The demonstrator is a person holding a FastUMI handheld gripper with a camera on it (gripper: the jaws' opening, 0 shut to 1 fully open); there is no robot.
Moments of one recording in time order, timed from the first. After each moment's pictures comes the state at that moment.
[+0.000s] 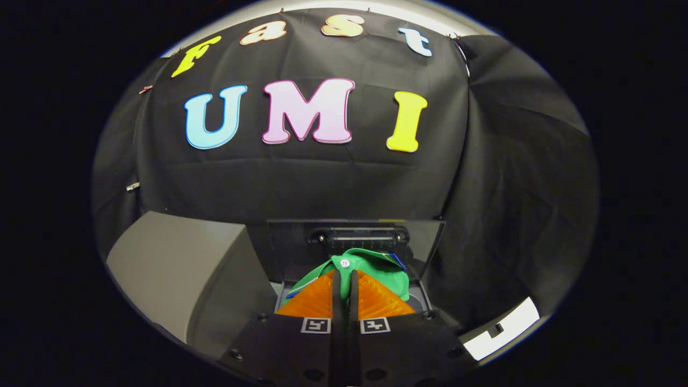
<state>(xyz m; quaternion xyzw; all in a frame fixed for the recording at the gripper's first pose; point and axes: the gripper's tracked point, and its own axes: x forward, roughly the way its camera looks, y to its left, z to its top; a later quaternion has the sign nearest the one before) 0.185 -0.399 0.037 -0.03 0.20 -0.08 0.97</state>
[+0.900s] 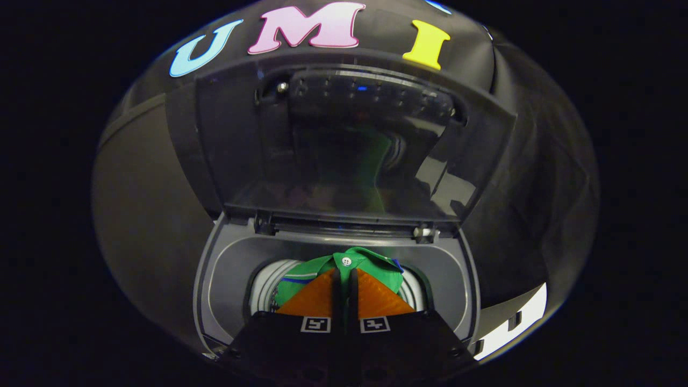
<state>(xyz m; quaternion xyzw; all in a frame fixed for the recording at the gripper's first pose) 0.235 -0.448 -0.186 -0.06 0.37 -0.09 0.93</state>
